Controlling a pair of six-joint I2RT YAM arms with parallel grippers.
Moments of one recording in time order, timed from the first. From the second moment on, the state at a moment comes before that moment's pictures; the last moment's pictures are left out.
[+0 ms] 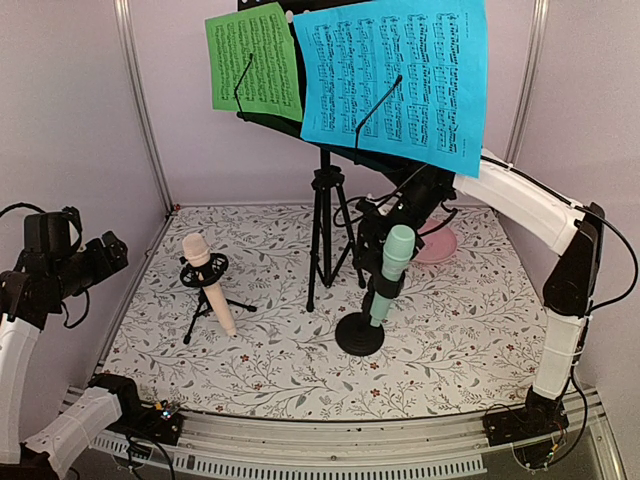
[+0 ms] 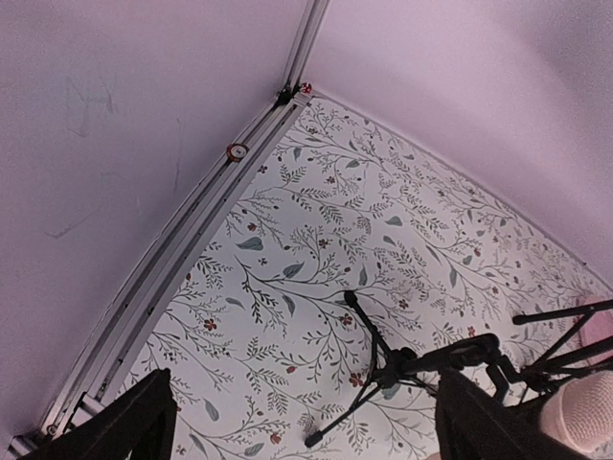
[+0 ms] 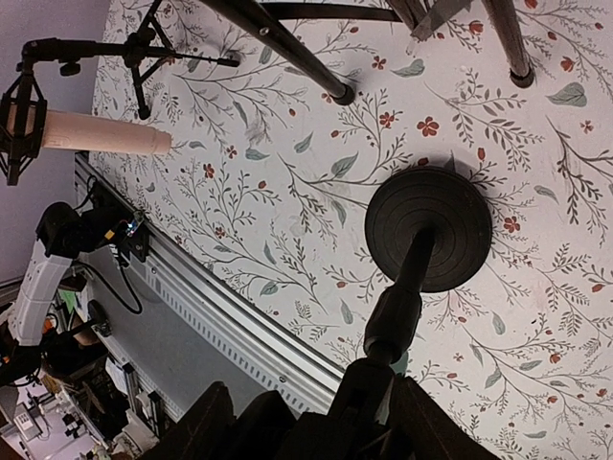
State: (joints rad) left arm -0.02 0.61 0.92 -0.87 -0.19 -0.47; right arm 0.75 1.92 2.00 -1.33 -0.44 0.44
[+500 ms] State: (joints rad) left arm -0.02 0.61 0.92 -0.87 -0.19 -0.47; right arm 0.75 1.92 2.02 -1.32 -0.41 0.38
